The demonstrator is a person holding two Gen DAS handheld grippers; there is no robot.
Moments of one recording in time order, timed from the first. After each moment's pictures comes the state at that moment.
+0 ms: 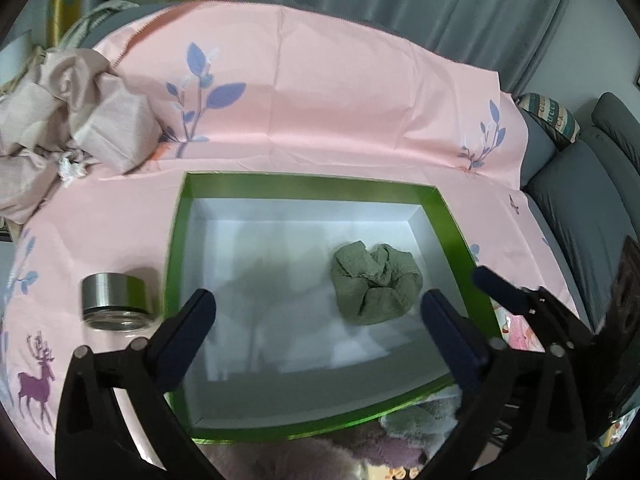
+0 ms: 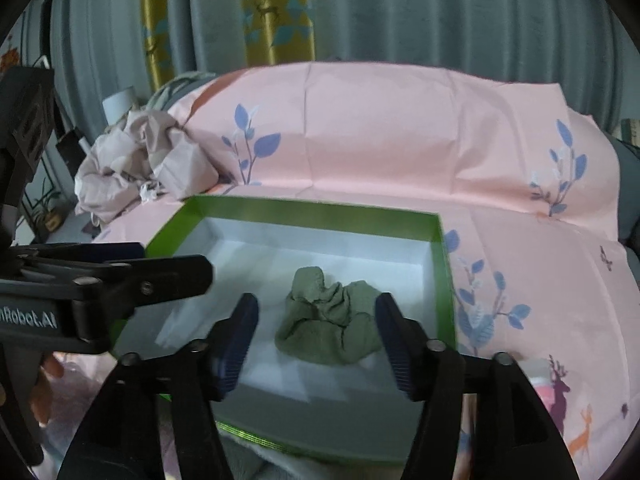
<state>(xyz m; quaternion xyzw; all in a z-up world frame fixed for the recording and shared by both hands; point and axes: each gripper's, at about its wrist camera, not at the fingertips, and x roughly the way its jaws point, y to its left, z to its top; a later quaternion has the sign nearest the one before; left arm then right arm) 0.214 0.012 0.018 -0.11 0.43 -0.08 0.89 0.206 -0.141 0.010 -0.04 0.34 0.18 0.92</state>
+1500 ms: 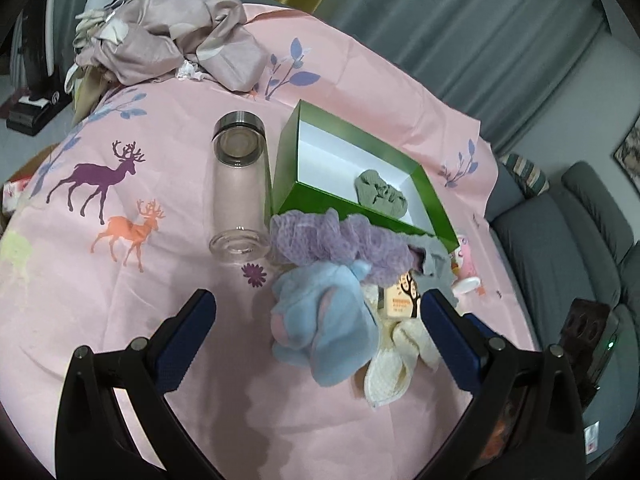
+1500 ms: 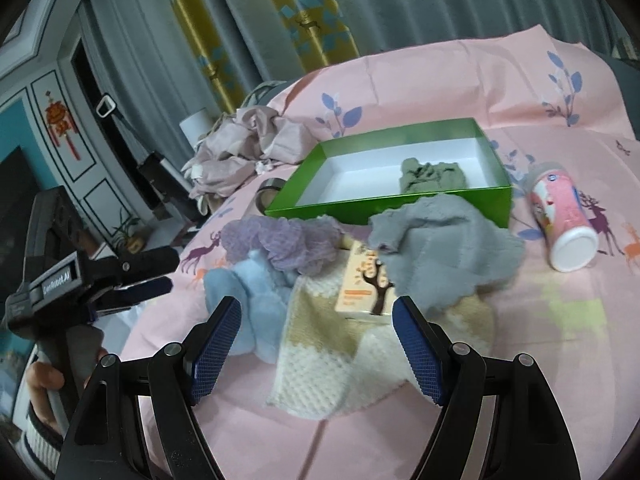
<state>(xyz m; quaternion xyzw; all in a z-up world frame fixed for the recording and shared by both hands) 0.008 0.084 -0.009 -0.26 0.37 -0.07 0.89 0.025 -0.150 -0.012 0.08 0.35 0.29 0.89</state>
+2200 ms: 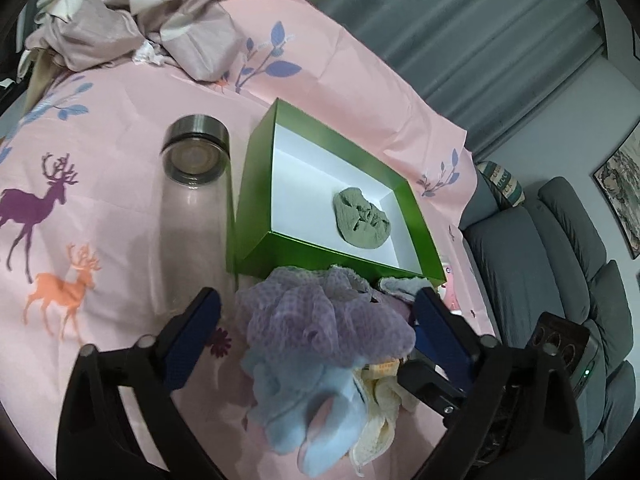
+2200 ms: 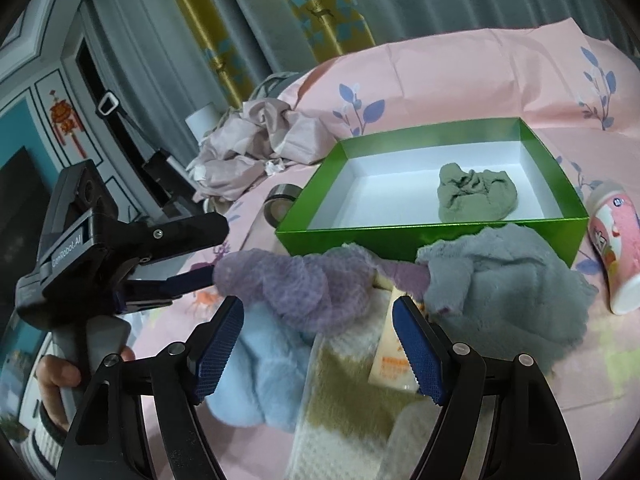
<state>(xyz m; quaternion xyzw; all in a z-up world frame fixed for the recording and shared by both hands) 0.081 0.099 -0.019 -0.30 0.38 -0.14 0.86 0.076 -0.106 -0.023 0.08 0.35 0.31 0.88</state>
